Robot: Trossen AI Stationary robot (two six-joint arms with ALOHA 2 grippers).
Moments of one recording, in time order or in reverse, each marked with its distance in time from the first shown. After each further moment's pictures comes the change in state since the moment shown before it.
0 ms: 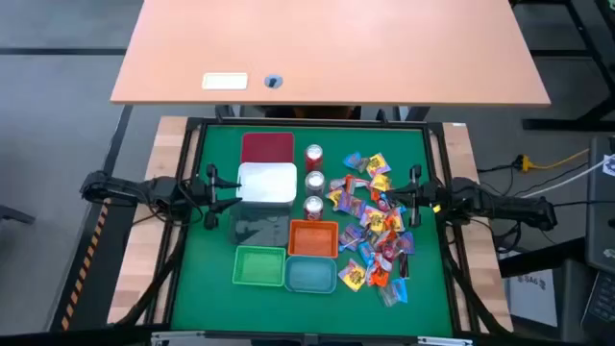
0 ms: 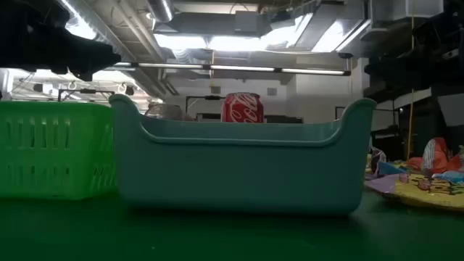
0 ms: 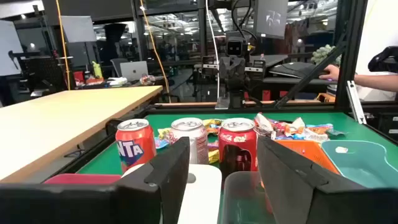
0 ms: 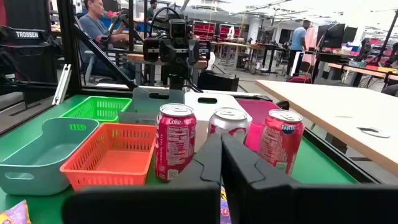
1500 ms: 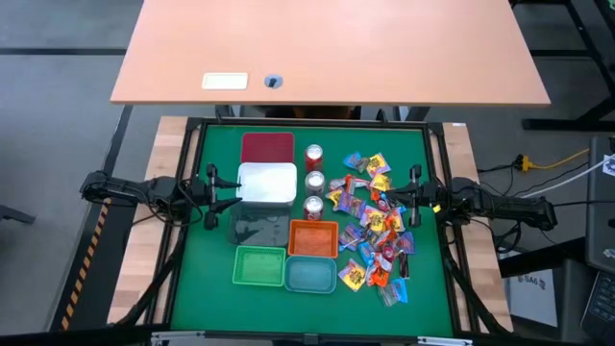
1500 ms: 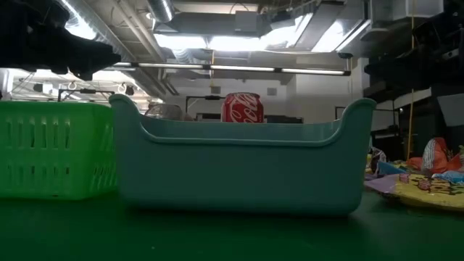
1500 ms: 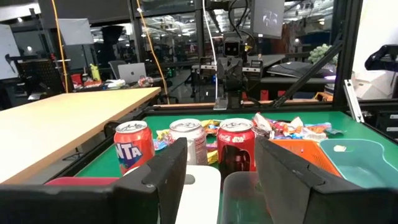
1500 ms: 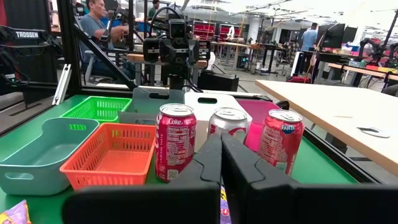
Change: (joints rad) left arm 0.000 0.000 0.000 0.000 0.000 0.017; right arm 0.000 0.000 0.000 0.000 0.000 0.000
